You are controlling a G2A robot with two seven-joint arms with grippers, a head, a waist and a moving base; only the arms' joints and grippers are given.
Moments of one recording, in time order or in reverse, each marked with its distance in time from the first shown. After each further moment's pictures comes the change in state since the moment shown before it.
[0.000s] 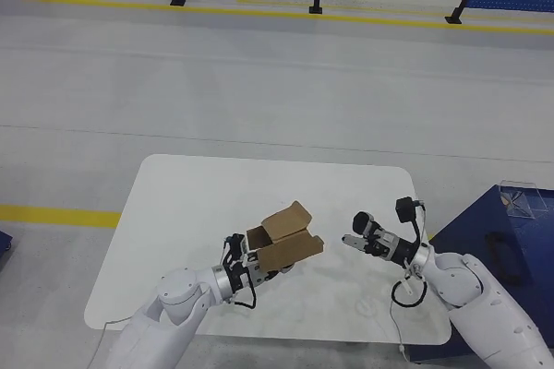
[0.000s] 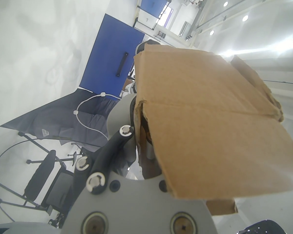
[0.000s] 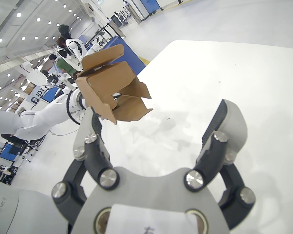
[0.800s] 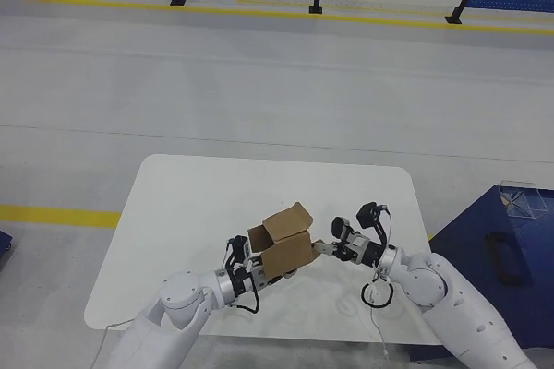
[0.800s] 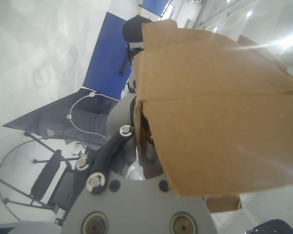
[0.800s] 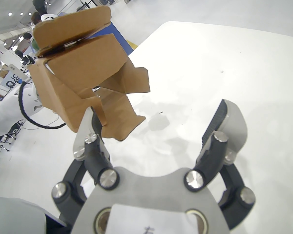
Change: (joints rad) left arm 0.015 0.000 0.018 -0.032 0.041 -0.008 -0.013; right arm 0.074 -0.082 -0.138 0.018 -0.235 0.145 -0.119
